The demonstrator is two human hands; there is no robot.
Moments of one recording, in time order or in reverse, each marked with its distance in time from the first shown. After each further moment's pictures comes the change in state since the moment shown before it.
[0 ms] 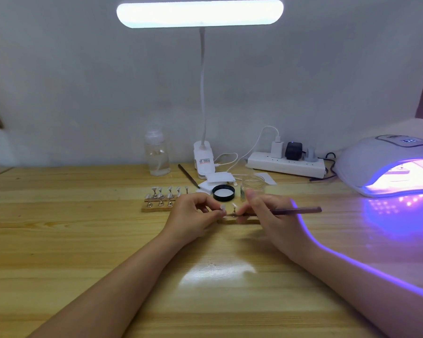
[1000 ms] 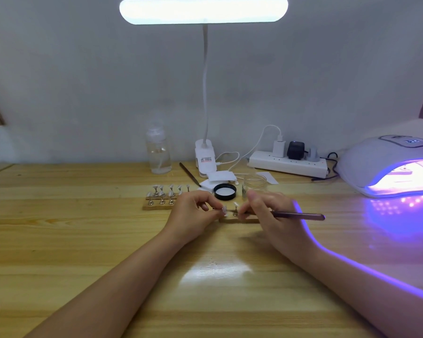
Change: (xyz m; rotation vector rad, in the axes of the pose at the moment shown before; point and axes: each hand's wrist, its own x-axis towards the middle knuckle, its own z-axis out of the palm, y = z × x) left_hand 0.000 -0.002 0.000 -0.002 0.014 0.001; right_hand 0.001 0.004 -0.002 -0.240 0.005 -0.124
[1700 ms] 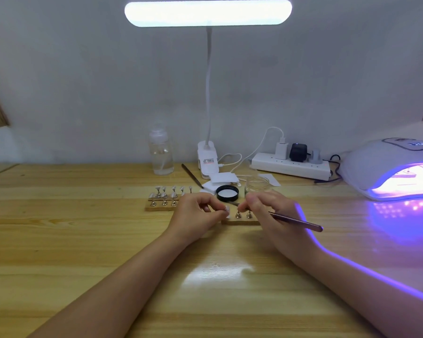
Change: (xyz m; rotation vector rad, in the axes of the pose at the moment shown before) left_hand 0.001 0.001 0.001 -0.043 -0.007 -0.036; right_hand 0.000 -0.002 -0.001 -0.069 0.003 0.023
